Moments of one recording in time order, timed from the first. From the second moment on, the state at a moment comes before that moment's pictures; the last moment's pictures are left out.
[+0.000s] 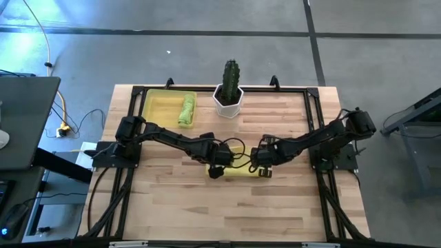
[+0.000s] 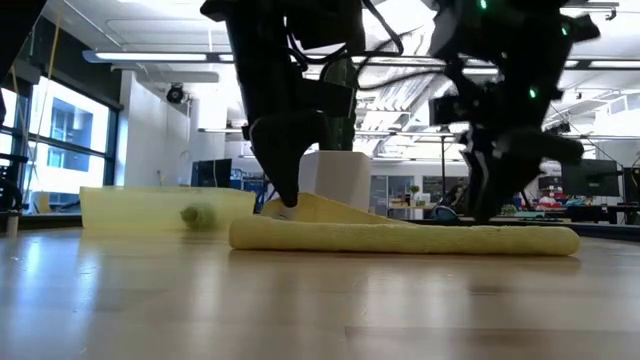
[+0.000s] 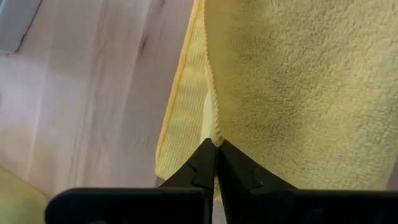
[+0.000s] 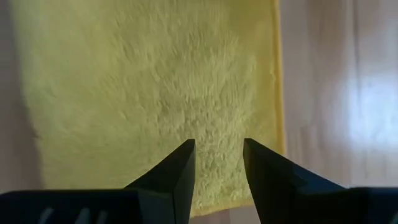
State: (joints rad) left arm -0.03 2.01 1.45 -0.84 -0.37 -0.37; right arm 0.20 1.58 0.85 -0.61 0.30 0.26
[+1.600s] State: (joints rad) left arm -0.11 2.01 1.51 -0.82 -0.15 -0.37; right arm 0.12 1.58 0.74 -0.56 0.34 -0.01
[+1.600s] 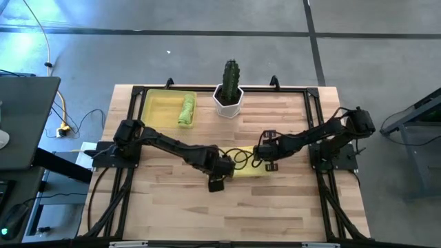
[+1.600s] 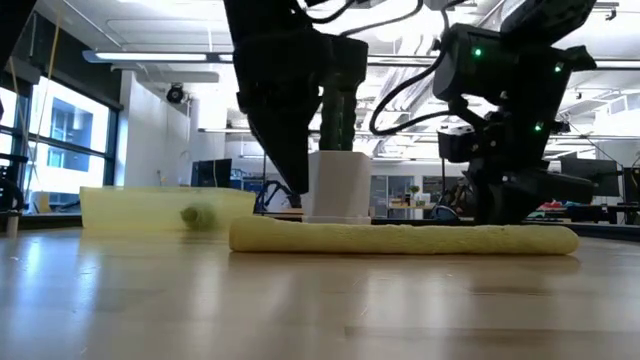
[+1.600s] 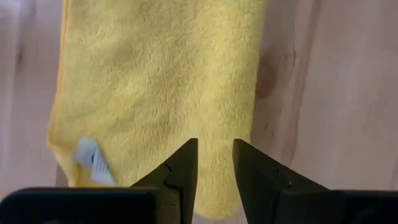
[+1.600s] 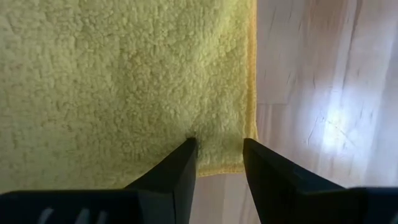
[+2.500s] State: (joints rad) left arm -0.03 2.05 1.36 -0.80 -0.38 -0.27; right arm 0.28 1.58 0.72 -0.42 0.25 0.36
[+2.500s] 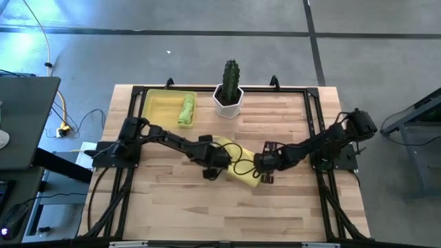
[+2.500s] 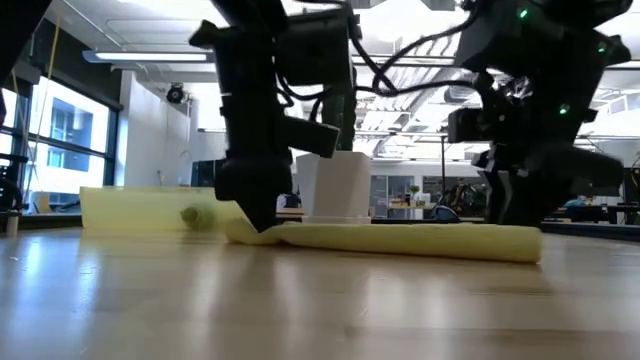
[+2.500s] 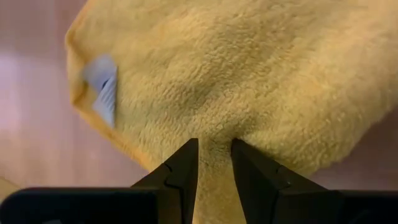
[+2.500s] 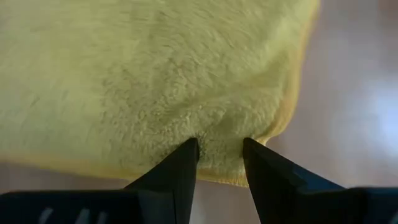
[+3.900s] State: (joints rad) left arm -0.19 2.14 1.45 -0.47 -0.23 -0.41; right arm 0.21 1.62 0.88 -0.36 0.07 -0.26
